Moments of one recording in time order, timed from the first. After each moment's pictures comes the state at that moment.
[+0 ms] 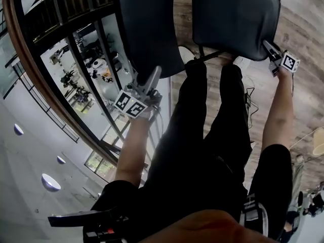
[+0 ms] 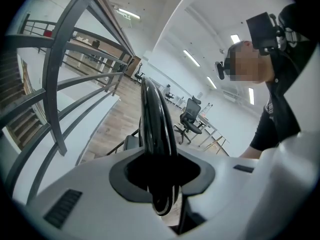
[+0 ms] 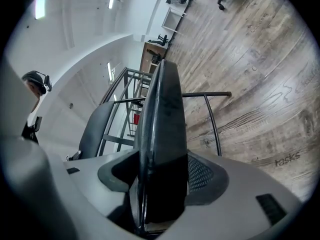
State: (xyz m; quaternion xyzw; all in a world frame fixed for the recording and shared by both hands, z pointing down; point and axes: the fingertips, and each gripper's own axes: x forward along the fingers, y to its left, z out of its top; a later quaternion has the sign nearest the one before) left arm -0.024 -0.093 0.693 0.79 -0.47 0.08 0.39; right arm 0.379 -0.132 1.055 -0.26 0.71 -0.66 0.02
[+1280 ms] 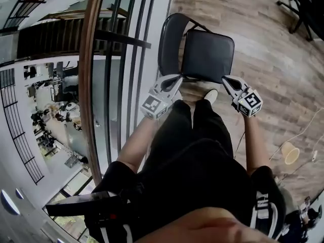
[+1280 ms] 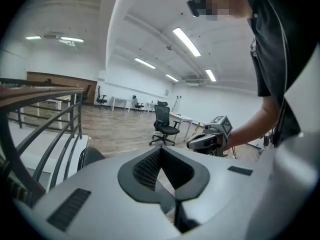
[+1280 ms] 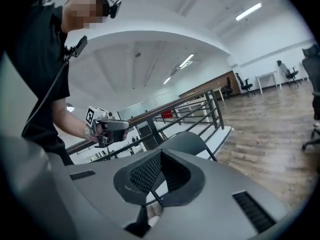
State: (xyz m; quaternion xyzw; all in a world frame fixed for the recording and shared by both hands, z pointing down) left arm 0.098 -0.093 0.475 0.91 -0.37 0.11 0.17; right arm 0.262 -0.109 0.527 -0.23 0.94 -0.22 -0.11
